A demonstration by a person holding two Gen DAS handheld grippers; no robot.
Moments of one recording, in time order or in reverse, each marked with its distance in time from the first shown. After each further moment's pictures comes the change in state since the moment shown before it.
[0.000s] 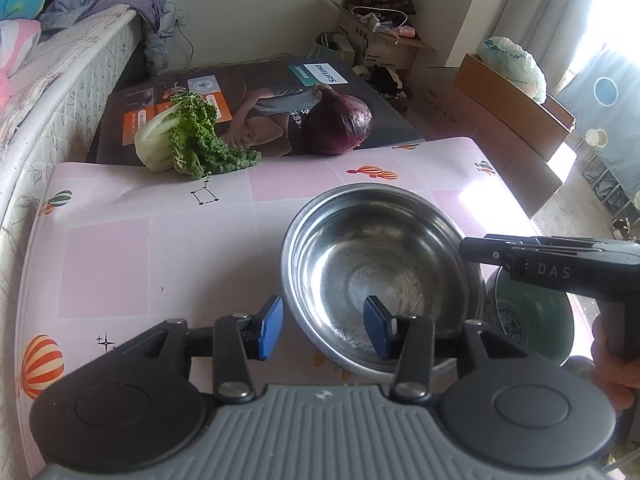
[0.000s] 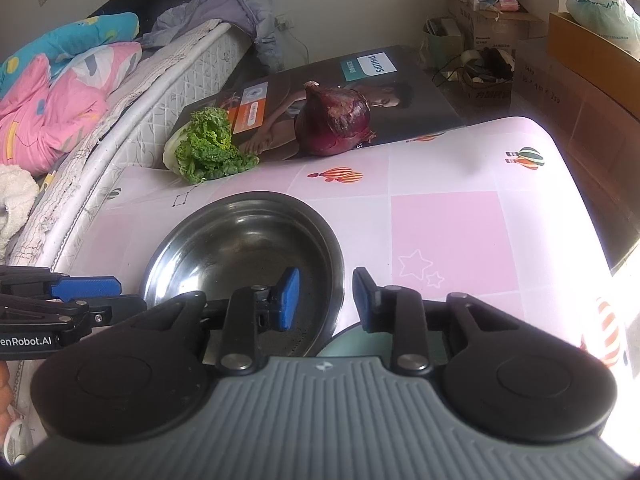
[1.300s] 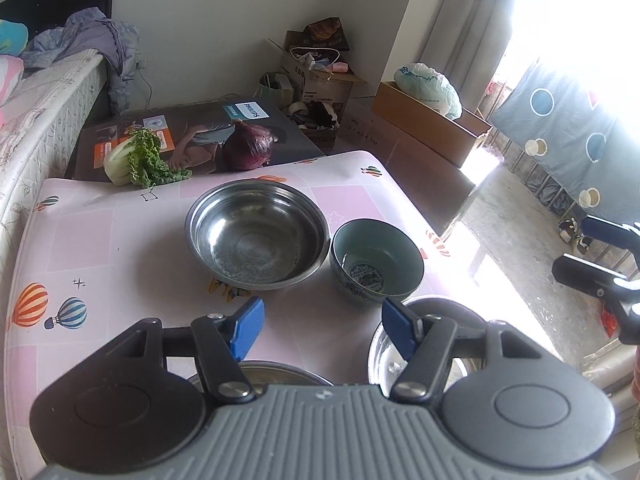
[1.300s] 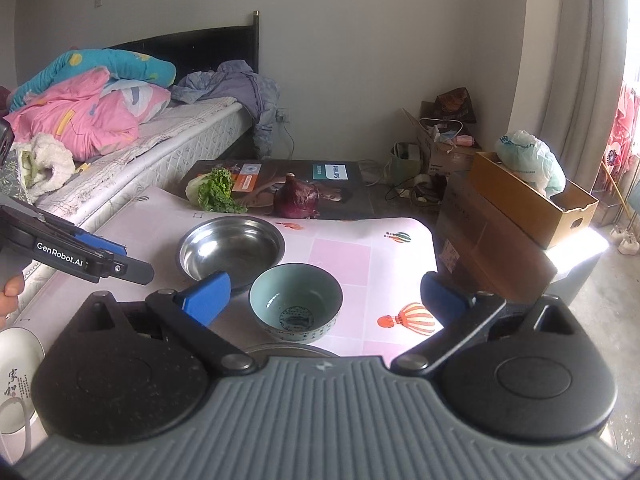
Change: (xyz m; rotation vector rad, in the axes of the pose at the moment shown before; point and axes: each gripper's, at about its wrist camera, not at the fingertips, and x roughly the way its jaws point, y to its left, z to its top) left arm -0.114 -0.083 -0.081 0.058 -0.124 -0.128; right arm -0.292 -0.016 -0.129 -0.245 -0.324 -0.142
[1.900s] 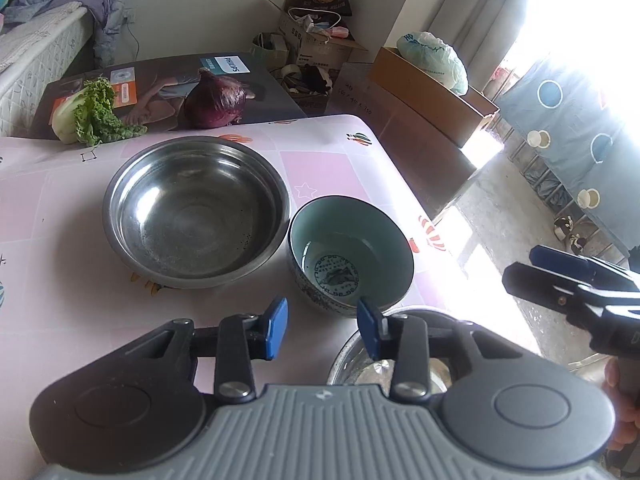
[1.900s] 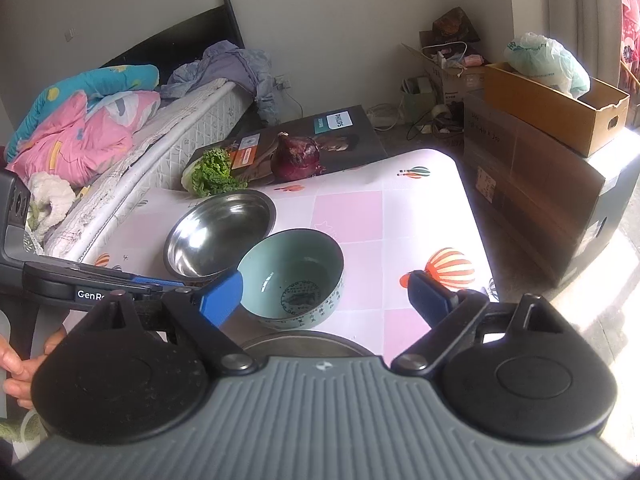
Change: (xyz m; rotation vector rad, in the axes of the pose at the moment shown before) left arm 0.095 -0.022 0.013 -0.078 0.103 -0.044; right arm 0.107 -0.054 -0.020 0.247 0.151 0.129
